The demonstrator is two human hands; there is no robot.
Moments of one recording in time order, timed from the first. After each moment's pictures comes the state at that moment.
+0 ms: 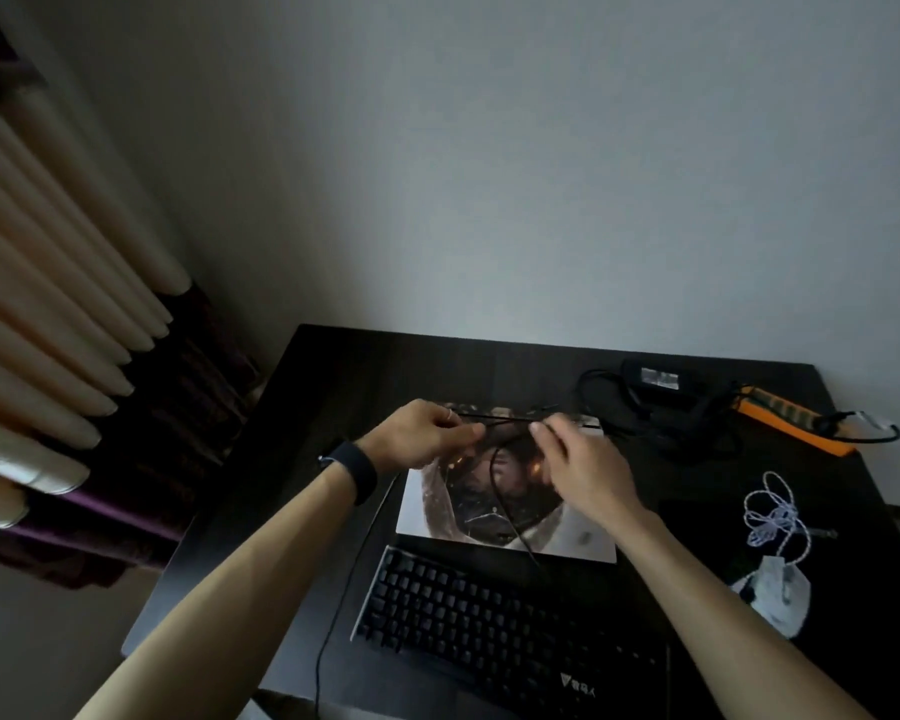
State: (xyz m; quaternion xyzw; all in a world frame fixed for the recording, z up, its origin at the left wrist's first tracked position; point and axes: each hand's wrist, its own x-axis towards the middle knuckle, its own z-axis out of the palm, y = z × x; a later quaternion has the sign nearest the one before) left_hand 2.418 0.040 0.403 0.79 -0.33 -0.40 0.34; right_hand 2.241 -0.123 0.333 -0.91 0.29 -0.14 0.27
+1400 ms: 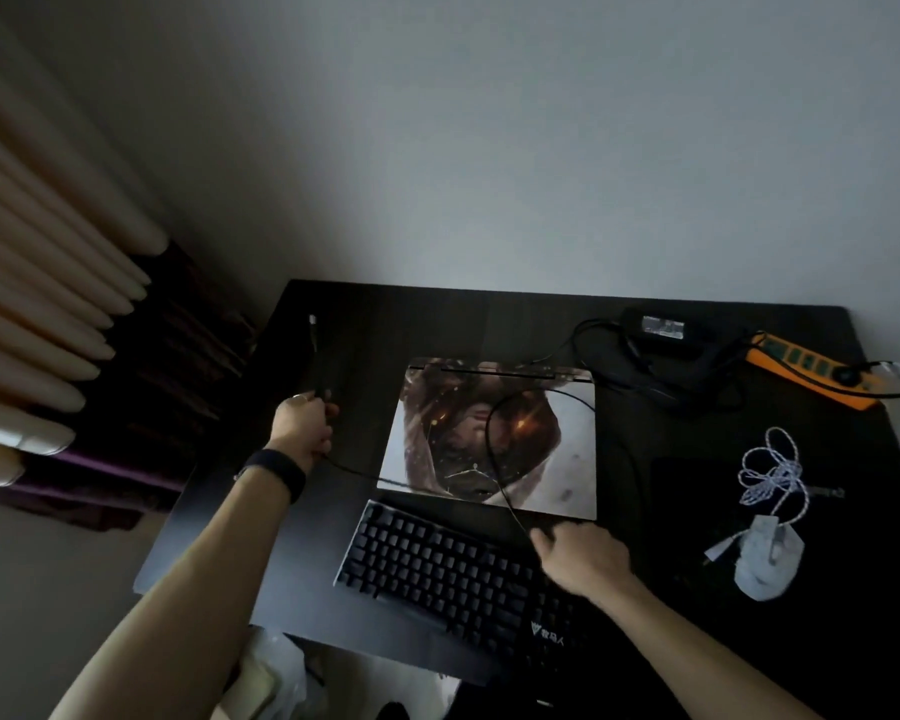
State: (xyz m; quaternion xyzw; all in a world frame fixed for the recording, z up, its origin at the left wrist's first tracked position) left_hand 2.441 0.077 0.340 0.74 0.18 -0.26 0.59; right_hand 2.152 -0.108 0.221 -0.88 0.33 0.24 0.22
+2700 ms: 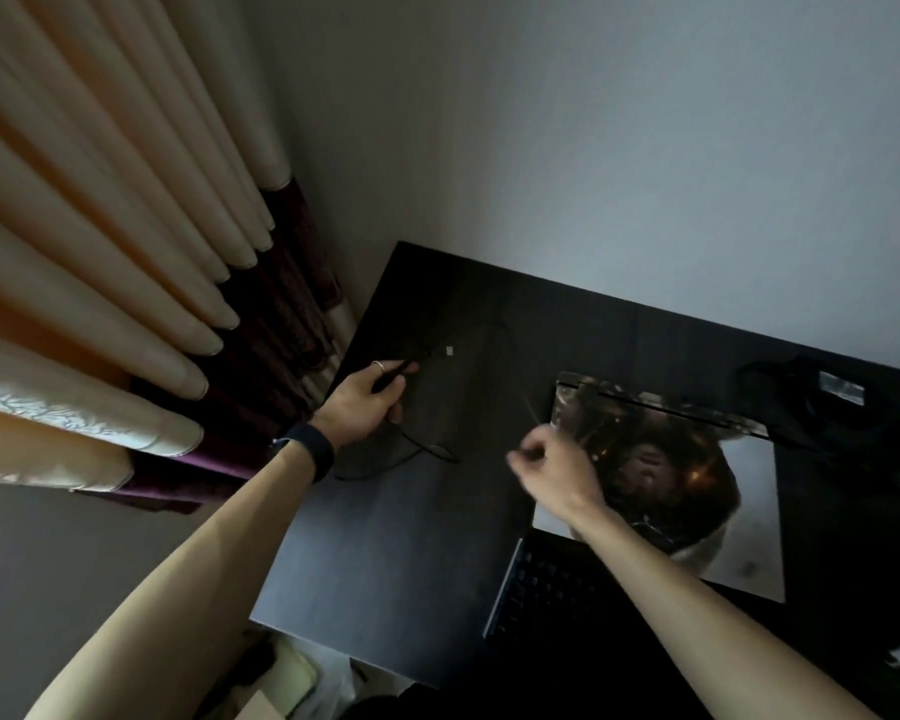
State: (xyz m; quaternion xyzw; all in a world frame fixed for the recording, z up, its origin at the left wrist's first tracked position) left_hand 2.655 0.228 0.297 0.81 -0.13 -0.35 0.45; right_hand 2.459 0.035 0.241 -0.86 0.36 0.07 0.35
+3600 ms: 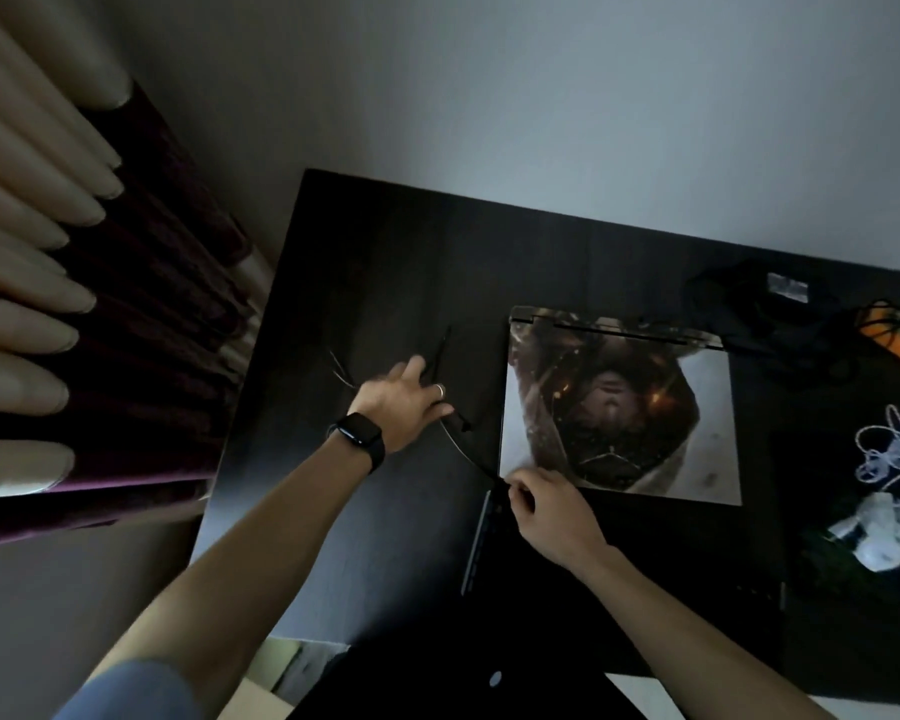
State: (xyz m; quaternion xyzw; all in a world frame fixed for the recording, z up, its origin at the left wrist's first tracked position) left_hand 2.608 0.160 0.195 0.83 -0.54 -0.17 -0.04; right_hand 2.360 0.056 0.168 -0.89 0.32 0.13 0.31
